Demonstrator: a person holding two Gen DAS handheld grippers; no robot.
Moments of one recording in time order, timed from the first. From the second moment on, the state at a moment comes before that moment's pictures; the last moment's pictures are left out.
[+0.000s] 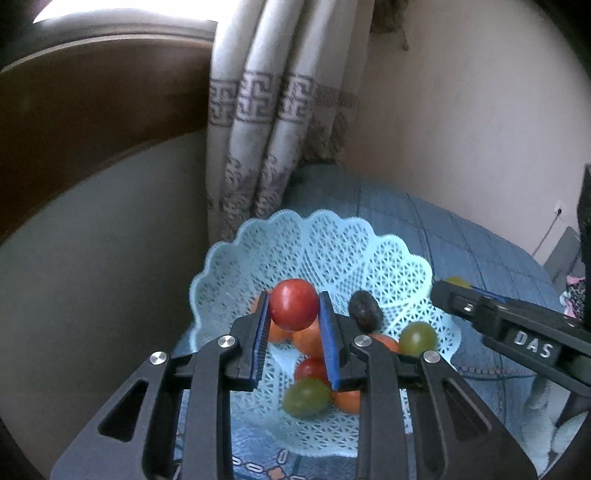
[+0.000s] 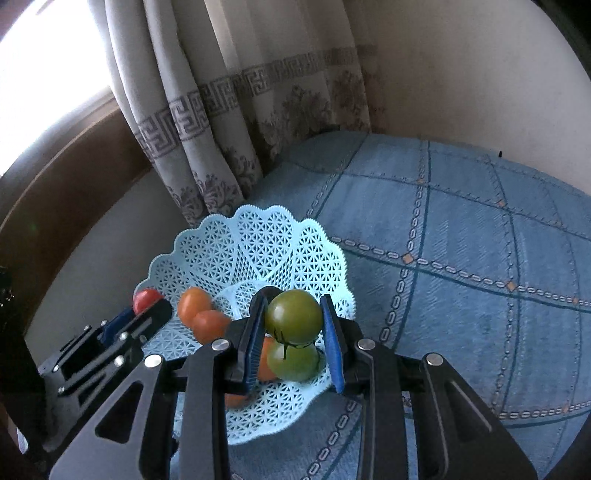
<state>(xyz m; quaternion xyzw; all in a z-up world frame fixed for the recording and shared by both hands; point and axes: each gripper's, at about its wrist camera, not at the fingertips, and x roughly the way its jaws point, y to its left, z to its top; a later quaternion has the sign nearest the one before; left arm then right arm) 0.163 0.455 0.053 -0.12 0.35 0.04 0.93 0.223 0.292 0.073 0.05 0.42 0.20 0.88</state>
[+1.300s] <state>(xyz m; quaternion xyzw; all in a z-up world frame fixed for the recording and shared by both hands) 0.129 0.471 0.093 -0.11 0.27 0.15 0.94 0.176 0.279 0.074 0.05 0.37 0.19 0.91</state>
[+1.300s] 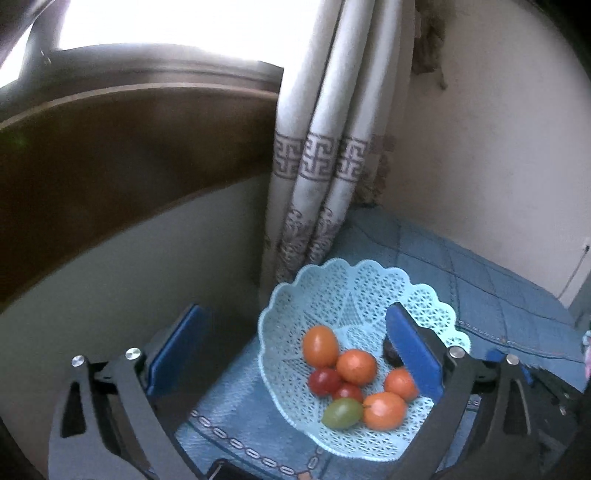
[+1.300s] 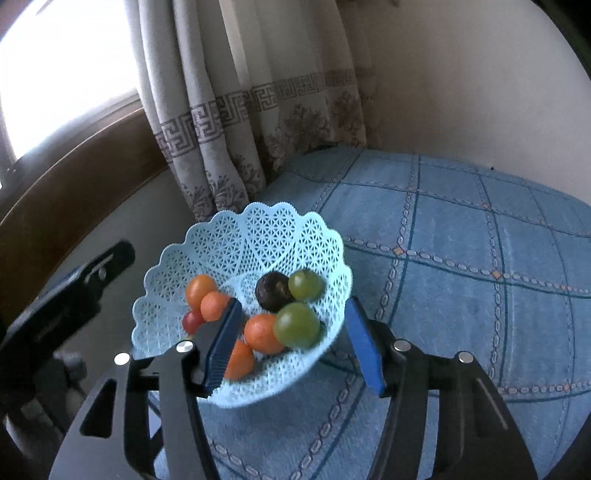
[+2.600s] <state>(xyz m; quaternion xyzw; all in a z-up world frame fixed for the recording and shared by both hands) 0.069 0.448 0.103 0.06 0.26 0.10 0.96 0.079 0.278 0.086 -0.06 0.29 0.15 0.94</state>
